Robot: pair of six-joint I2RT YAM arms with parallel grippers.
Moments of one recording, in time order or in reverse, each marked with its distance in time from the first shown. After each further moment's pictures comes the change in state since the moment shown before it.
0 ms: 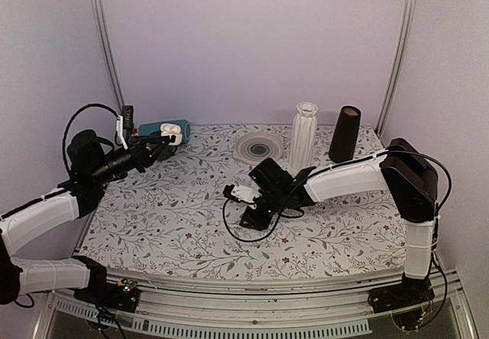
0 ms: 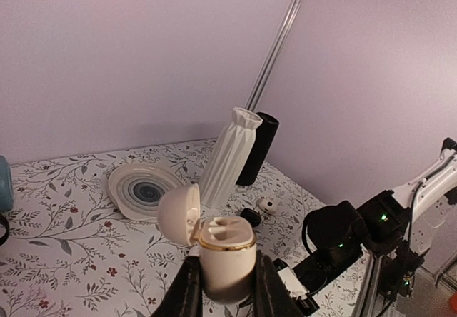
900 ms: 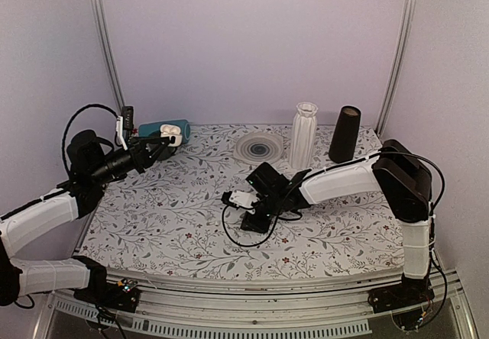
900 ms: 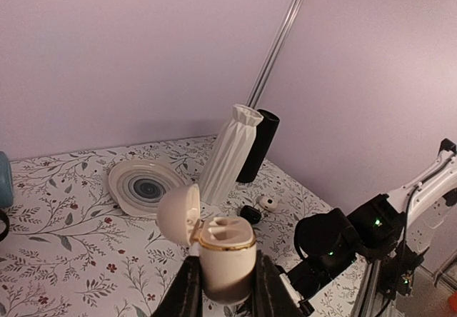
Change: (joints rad) left arm 0.000 -0.013 0.000 -0.025 -0.001 0.003; right arm 0.010 0.045 0.021 -0.024 -0.003 -0.057
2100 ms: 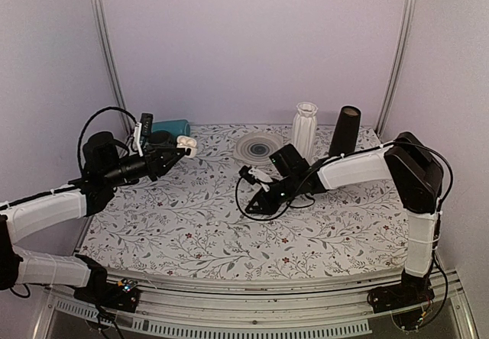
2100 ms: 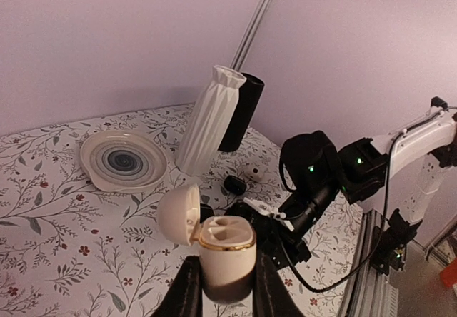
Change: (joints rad) left arm -0.093 0.097 0.010 -0.008 0.018 0.039; right arm -0.161 -0.053 -0.061 0.114 -0.332 0.257
